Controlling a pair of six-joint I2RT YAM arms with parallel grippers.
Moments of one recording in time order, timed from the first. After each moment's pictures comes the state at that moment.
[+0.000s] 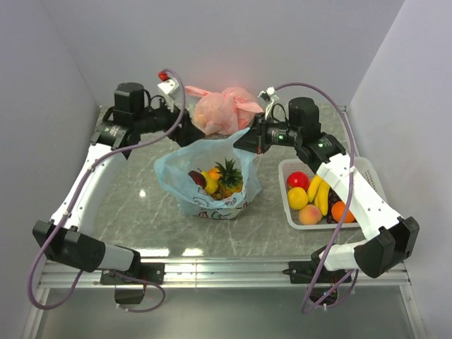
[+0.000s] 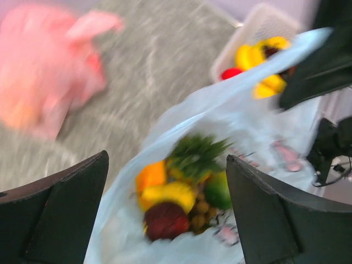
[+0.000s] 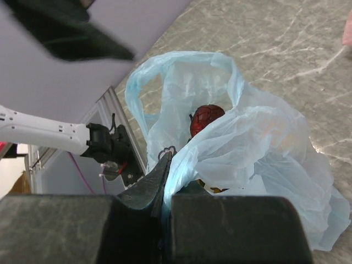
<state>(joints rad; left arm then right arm) -0.24 1.40 1.52 -0.56 0.73 0.06 0.45 1.33 1.36 -0.37 -0.72 0.38</state>
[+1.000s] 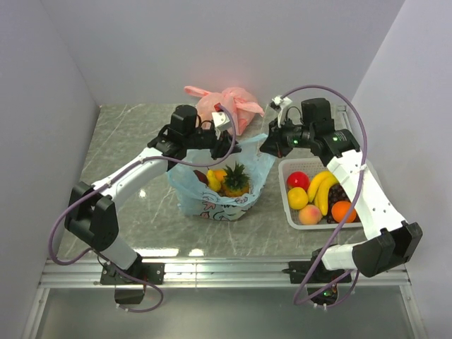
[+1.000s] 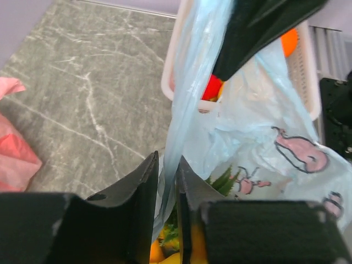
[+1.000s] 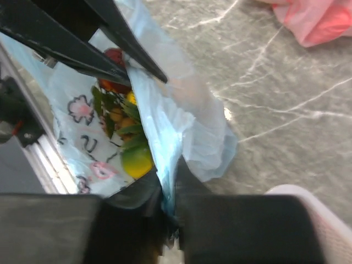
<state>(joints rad) -0.56 1.58 1.29 -0.01 0.78 0.19 0.32 1.33 1.42 -0.73 -0.59 -0.12</state>
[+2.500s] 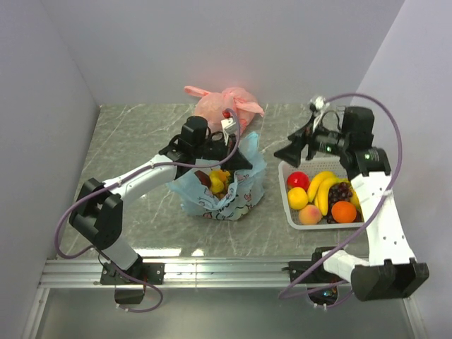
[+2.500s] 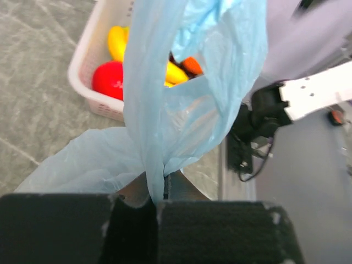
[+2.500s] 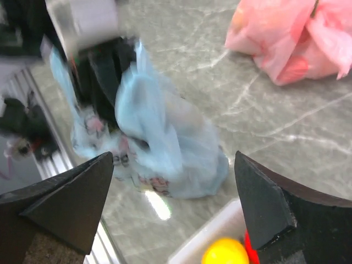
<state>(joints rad) -0.65 1.62 1.20 0.15 0.85 -0.23 0.05 1.17 1.37 -0.69 -0.89 -0.15</state>
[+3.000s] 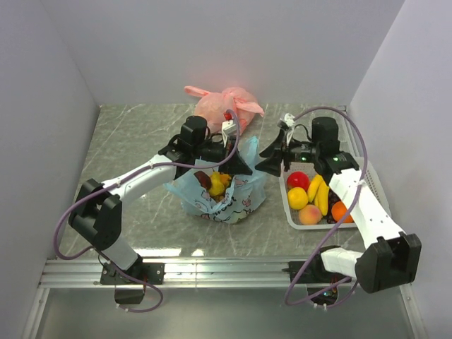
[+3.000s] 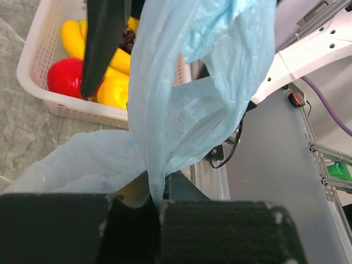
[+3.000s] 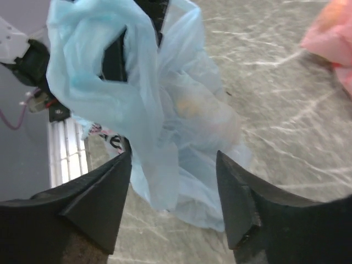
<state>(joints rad) -0.64 1.60 1.20 0.15 1.03 -0.27 0.19 1.19 1.06 -0.37 -1.04 -0.22</state>
